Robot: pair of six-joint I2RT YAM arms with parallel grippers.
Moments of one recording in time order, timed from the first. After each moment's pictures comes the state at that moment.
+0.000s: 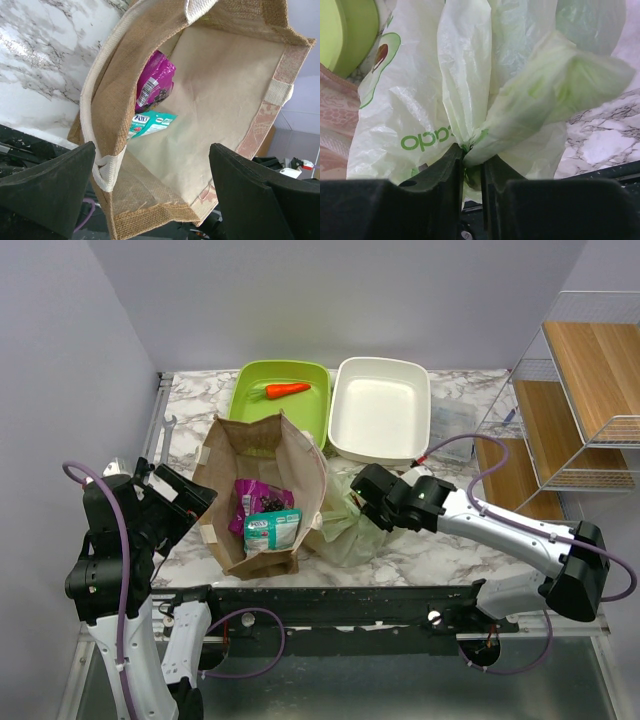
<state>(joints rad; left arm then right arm) 0.17 0.67 1.35 -1.35 0.22 -0.74 0.99 1.34 1.11 -0.90 0.46 1.62</state>
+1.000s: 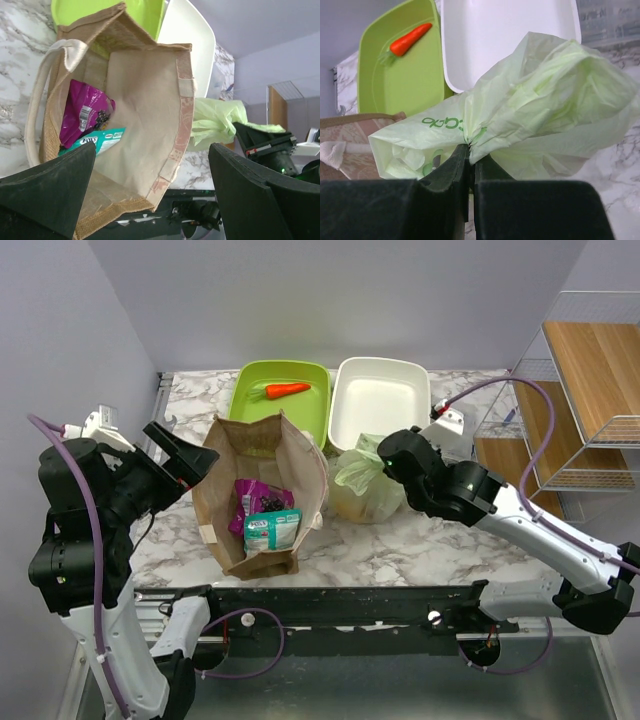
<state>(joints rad) 0.17 0.86 1.74 -1.33 0.39 -0.66 0.99 1.24 1.36 -0.86 0.86 1.09</state>
